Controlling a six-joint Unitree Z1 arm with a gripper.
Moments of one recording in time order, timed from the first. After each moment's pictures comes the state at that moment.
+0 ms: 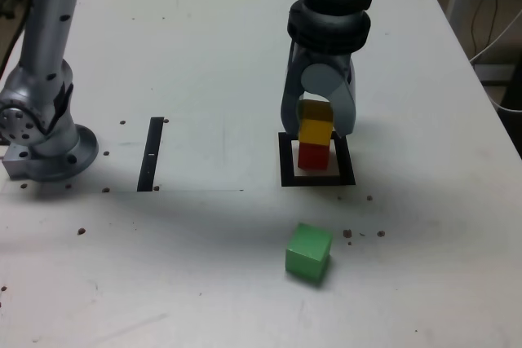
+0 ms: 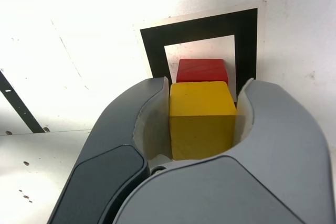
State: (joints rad) arm -0.06 2.03 -1.61 1.27 0.02 0.09
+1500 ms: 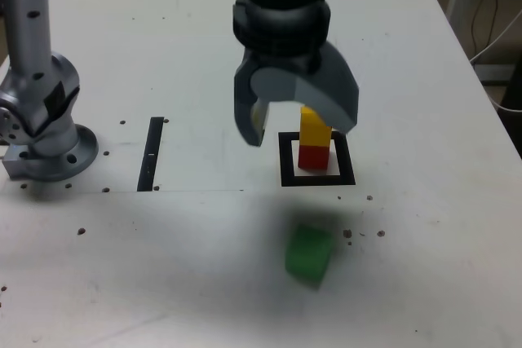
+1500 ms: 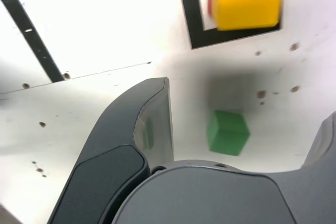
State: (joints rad) arm -0.32 1.87 -1.56 1.34 0.05 -0.12
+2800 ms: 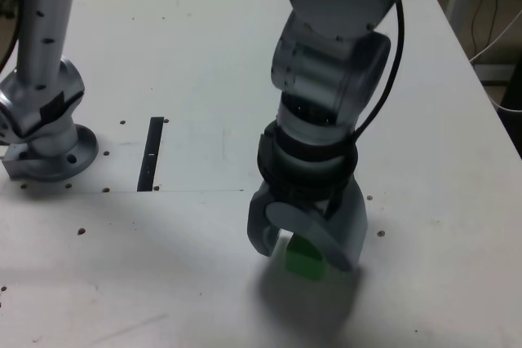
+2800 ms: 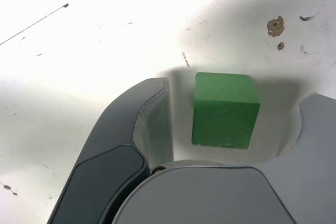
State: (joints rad) arm -0.53 2.10 -1.58 1.17 0.02 -0.15
